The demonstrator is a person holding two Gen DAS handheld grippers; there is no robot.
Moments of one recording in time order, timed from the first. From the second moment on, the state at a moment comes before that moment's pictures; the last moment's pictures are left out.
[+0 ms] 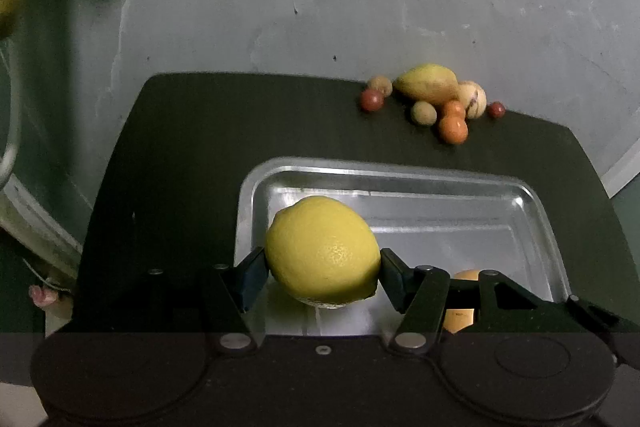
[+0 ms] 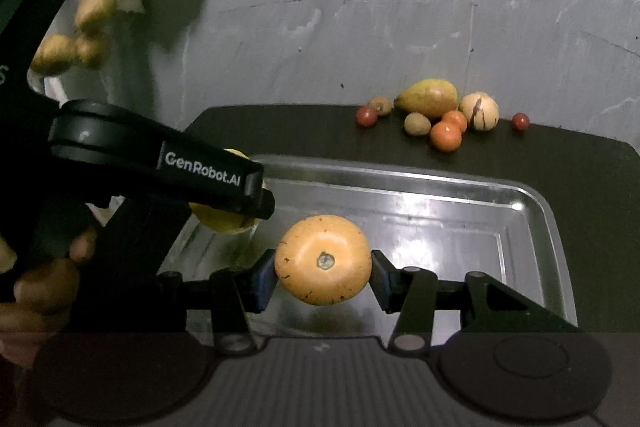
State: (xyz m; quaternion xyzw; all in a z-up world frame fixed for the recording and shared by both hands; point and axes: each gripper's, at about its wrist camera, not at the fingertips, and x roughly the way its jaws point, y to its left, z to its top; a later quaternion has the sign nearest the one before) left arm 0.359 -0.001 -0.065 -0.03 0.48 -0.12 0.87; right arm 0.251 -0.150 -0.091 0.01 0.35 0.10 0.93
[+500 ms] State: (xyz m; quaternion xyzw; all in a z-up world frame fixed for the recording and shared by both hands) left arm 0.348 -0.006 -0.078 -0.02 0.50 -0.13 0.86; right arm 0.242 -0.153 -0.103 0.01 0.39 0.11 0.92
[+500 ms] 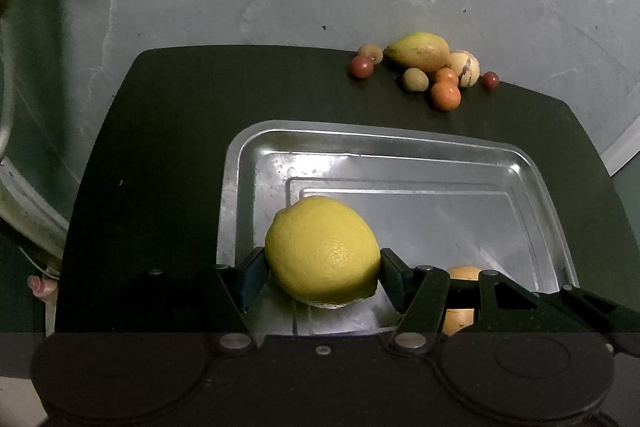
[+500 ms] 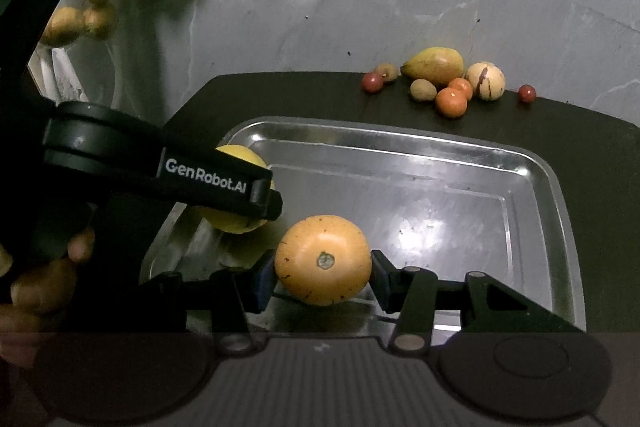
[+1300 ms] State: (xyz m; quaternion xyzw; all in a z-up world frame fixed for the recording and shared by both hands) left arm 0.346 -0.009 -0.082 -0.01 0.51 -0.13 0.85; right arm 0.239 -0.154 -0.110 0.02 0.41 0.11 0.91
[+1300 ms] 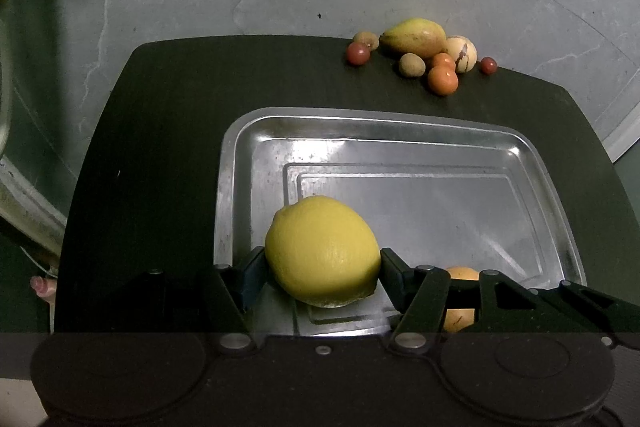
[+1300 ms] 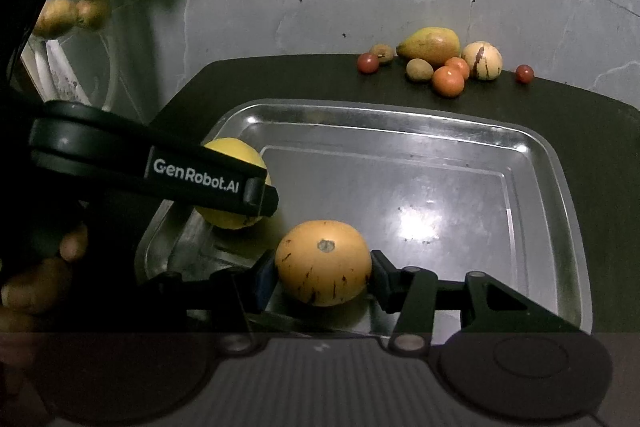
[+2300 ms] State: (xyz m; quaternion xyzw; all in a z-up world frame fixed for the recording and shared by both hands) left arm 0.303 0.024 -0.049 0.04 0.48 -0.15 0.86; right arm 0.205 -0.178 -0.092 0.03 0.42 0.09 0.90
